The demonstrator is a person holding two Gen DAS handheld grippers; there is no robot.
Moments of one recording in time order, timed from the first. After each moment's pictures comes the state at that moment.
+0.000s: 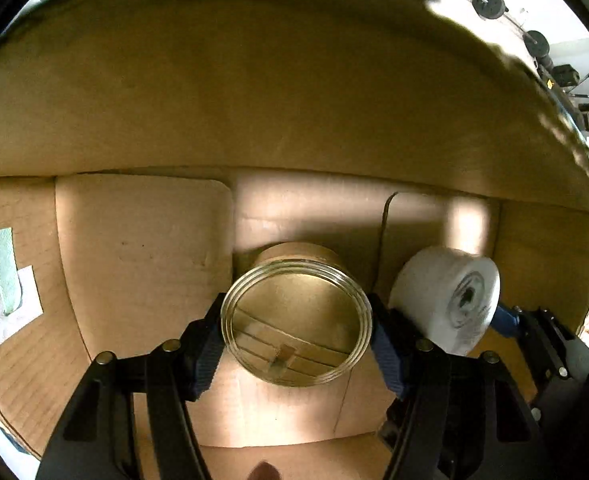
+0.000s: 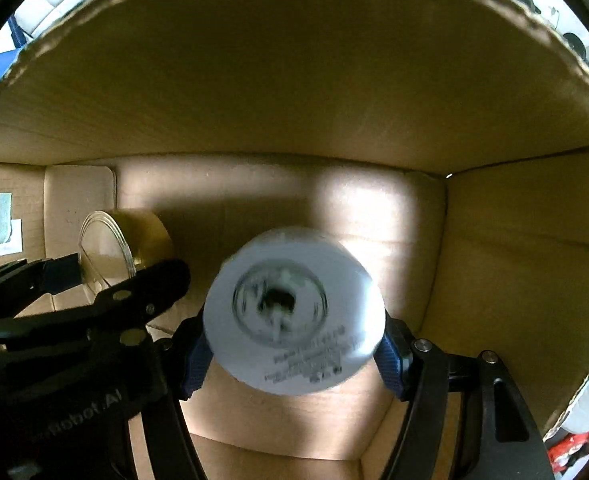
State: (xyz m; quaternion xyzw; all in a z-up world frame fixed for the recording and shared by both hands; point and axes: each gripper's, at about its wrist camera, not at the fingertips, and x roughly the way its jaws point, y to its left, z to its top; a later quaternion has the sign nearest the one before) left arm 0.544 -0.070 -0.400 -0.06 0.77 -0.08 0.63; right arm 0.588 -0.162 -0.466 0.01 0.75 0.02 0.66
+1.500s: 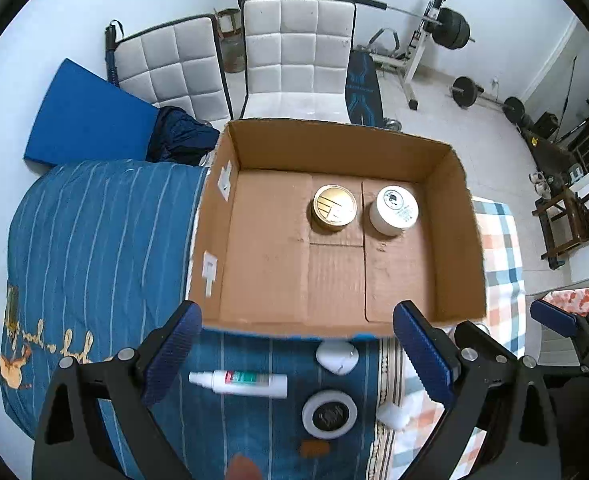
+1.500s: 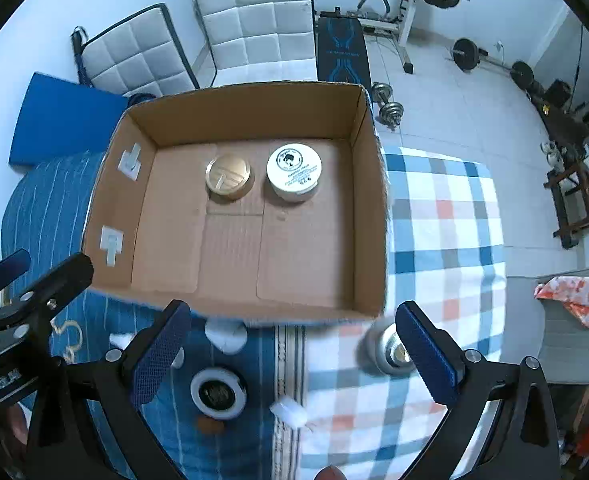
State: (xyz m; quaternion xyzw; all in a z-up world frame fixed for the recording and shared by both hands) left arm 0.360 -0.010 -0.214 -0.02 0.58 -0.03 0.81; right arm 0.373 -0.160 -0.271 0.02 0.62 -0.01 0.79
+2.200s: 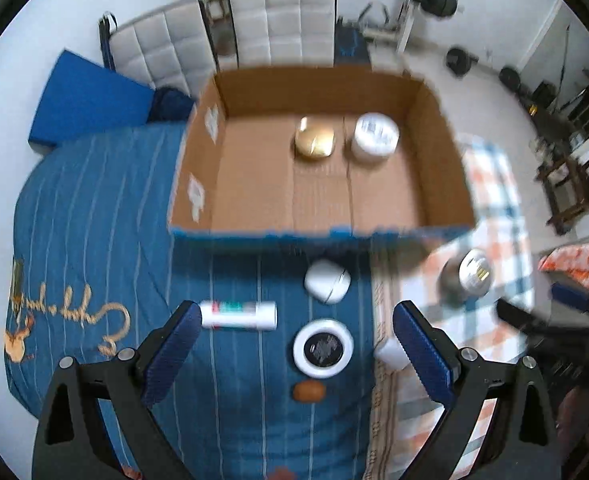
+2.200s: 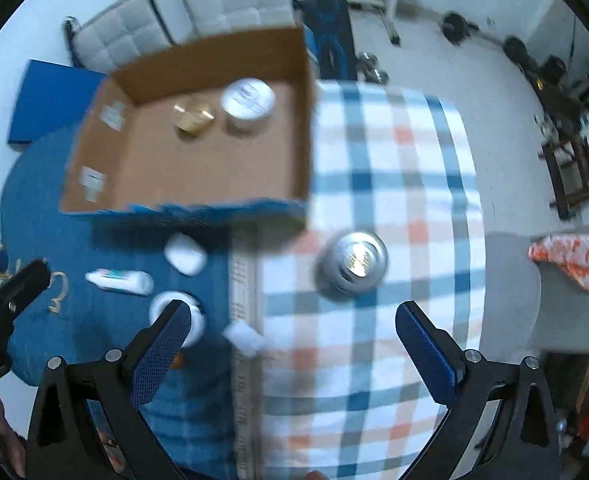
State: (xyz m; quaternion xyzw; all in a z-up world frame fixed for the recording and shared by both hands) left arm 0.277 -0.034 -0.213 0.01 0.60 -0.04 0.80; right arm 0.292 -0.229 -0.298 0.04 0.66 -0.02 0.75
